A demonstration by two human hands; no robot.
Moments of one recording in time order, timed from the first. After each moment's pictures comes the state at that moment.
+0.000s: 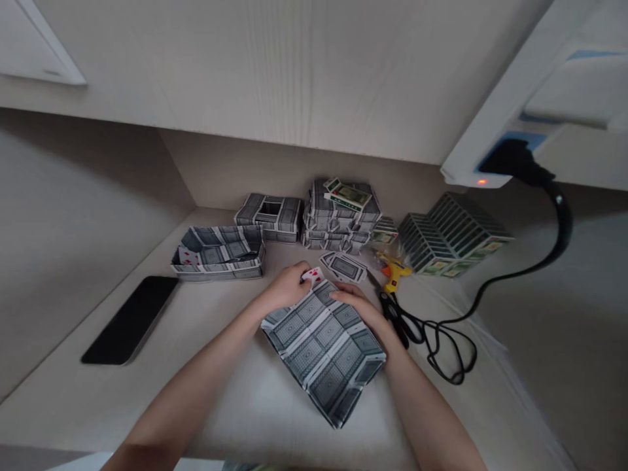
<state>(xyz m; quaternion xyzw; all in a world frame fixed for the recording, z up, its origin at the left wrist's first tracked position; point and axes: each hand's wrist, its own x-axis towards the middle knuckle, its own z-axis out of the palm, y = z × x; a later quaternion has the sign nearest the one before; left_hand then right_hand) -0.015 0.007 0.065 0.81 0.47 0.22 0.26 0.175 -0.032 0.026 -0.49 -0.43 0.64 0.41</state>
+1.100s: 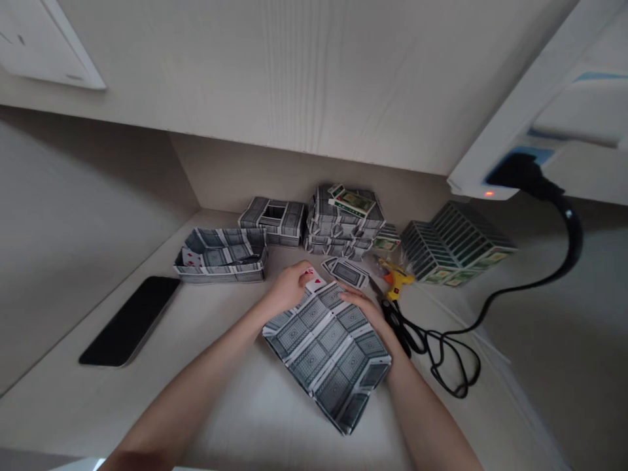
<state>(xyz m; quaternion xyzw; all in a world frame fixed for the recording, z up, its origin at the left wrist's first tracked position) -0.016 0.006 0.073 0.78 0.50 0.26 0.26 0.184 -0.023 0.022 -0.43 -0.42 0.68 0.43</state>
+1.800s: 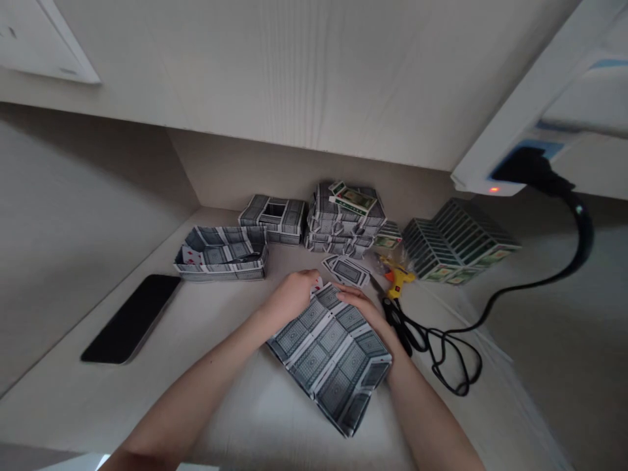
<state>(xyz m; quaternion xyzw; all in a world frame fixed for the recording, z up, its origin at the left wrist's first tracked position) -0.008 -0.010 0.080 0.86 0.45 0.17 0.19 0.181 -0.024 0.021 -0.44 -0.43 0.67 0.41</state>
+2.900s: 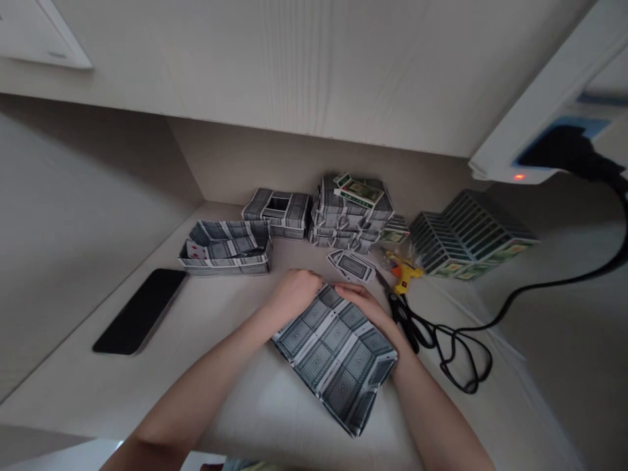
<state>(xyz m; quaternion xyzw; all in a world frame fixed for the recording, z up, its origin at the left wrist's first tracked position) -0.008 -0.010 0.080 0.89 0.45 0.02 0.04 0.171 -0.026 0.025 -0.46 -0.48 0.64 0.39</state>
